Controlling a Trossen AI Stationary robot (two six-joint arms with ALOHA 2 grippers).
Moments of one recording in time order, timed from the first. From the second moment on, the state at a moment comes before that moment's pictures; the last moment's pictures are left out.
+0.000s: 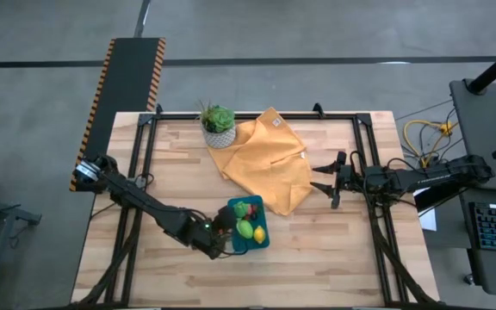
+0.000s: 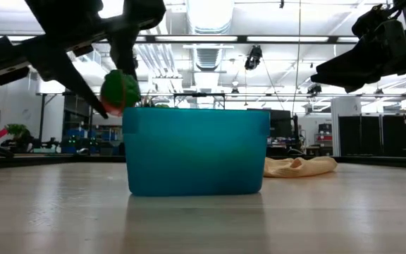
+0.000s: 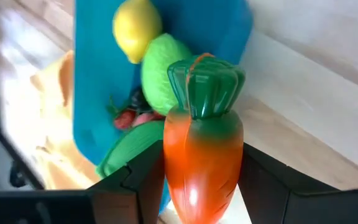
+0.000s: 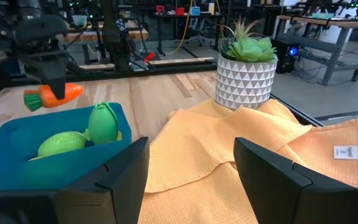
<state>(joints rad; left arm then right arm) -0.51 1.64 1.12 -0.62 -0.45 0.66 0.12 0.47 0.10 0.22 0.34 0.05</state>
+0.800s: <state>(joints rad) -0.36 1.73 1.11 -0.23 -0.43 1.00 0.12 0.47 0.10 0.22 0.34 0.05</state>
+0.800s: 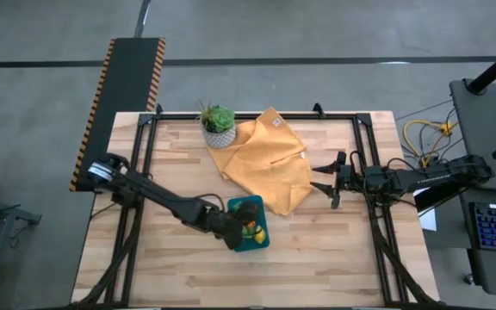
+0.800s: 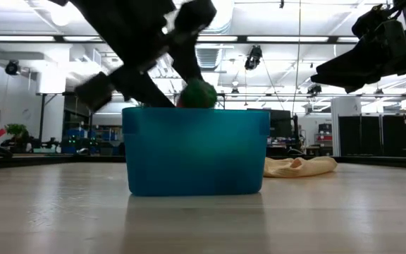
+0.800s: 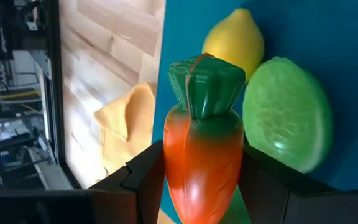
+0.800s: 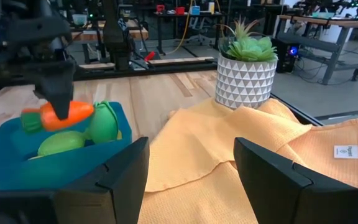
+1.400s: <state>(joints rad) -0.33 1.78 1.12 -0.13 -0.42 1.13 0.12 0.47 0.10 0.21 0.34 0.05</state>
